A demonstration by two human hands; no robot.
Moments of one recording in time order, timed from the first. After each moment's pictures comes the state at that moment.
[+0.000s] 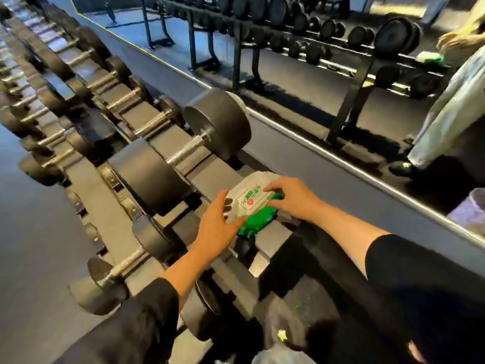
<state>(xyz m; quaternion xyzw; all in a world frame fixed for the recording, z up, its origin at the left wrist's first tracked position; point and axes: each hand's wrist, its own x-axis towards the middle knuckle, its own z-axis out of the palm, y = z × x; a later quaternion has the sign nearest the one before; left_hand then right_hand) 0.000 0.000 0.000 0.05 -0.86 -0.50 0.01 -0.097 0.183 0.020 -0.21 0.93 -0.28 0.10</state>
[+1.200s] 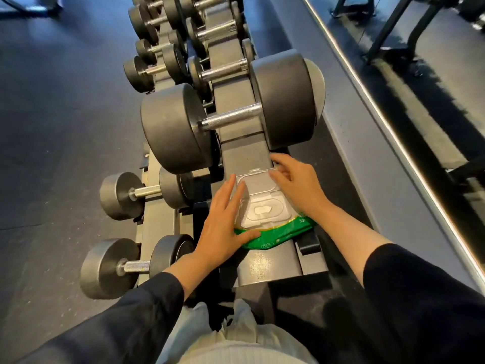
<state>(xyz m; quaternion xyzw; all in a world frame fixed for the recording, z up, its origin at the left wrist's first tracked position) -0.044 0.047 -0.064 0.19 -0.92 -0.32 0.15 -0.223 0.139 -0.013 -0.39 0.81 -0.40 0.17</state>
